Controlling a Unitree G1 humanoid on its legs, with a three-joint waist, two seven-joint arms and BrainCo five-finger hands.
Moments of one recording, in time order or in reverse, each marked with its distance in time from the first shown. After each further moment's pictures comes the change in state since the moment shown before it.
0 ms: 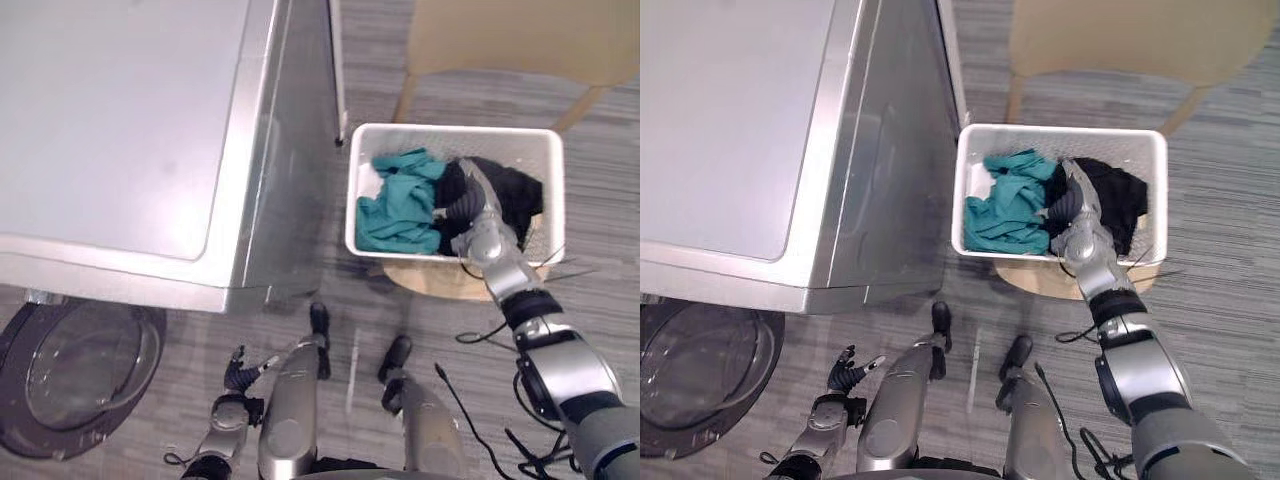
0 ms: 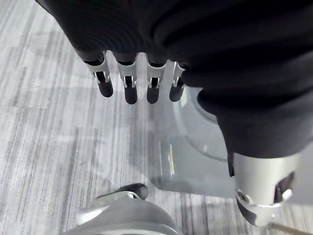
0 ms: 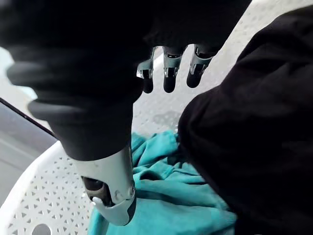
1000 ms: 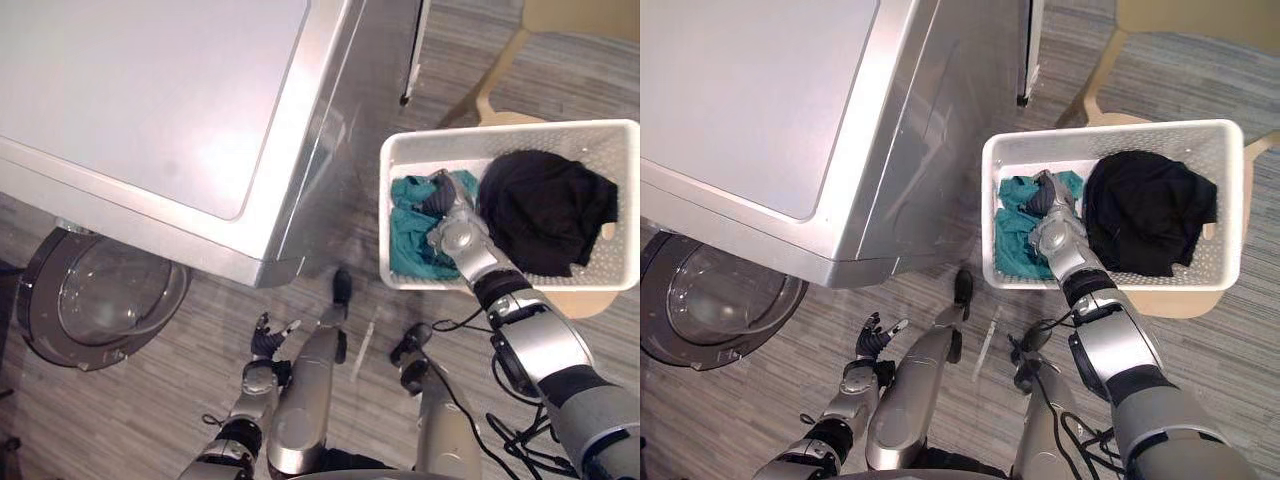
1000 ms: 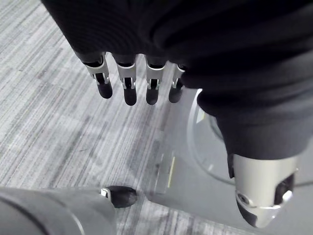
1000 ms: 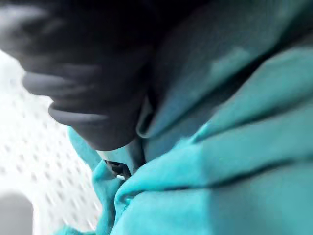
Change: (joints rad) left arm -0.140 -0.072 0.012 0.023 -0.084 0.006 0.027; right arm 0.050 0.149 -0.032 -0.241 0.090 0.037 -0.039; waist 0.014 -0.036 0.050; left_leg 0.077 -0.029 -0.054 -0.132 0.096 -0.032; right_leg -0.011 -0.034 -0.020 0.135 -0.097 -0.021
